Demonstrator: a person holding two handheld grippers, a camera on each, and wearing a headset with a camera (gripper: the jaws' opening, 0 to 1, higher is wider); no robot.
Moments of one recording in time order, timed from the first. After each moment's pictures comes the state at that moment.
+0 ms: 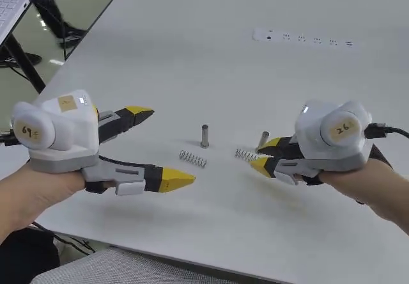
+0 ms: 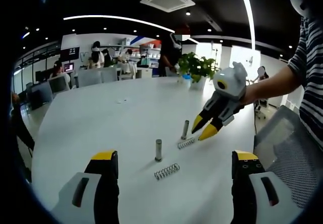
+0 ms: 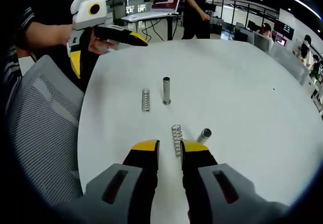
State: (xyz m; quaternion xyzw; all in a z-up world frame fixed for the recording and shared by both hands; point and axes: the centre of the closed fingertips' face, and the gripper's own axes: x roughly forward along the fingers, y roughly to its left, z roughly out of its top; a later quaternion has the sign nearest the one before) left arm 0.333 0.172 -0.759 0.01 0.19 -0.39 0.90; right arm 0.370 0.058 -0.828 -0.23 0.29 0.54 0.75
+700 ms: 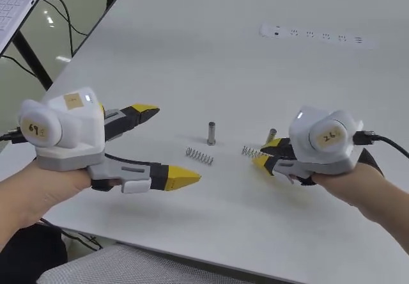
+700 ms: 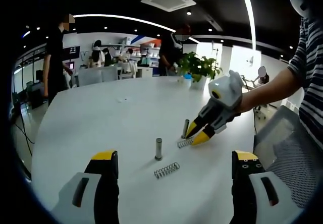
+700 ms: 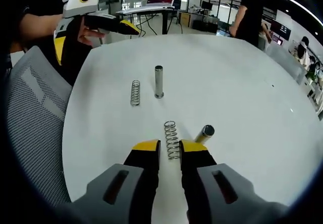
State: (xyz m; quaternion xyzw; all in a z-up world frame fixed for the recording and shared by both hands) left arm 0.332 0.174 -0.761 0.01 0.19 -0.39 0.90; right arm 0.382 0.063 -0.852 -0.25 0.29 0.52 0.76
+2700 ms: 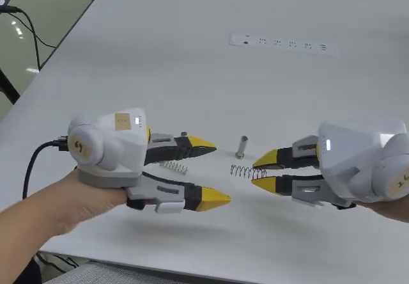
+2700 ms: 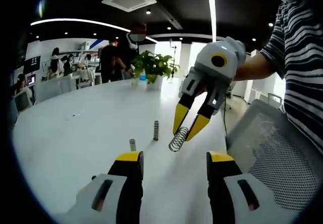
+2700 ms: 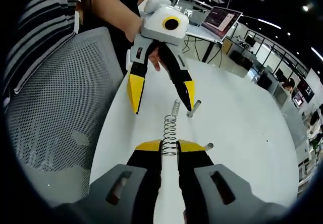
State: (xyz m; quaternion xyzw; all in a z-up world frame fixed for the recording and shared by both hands) left arm 0.313 0.058 -0.759 0.04 0.17 -0.56 0.81; right arm 0.314 0.036 -0.768 -0.36 0.15 0.64 0.66
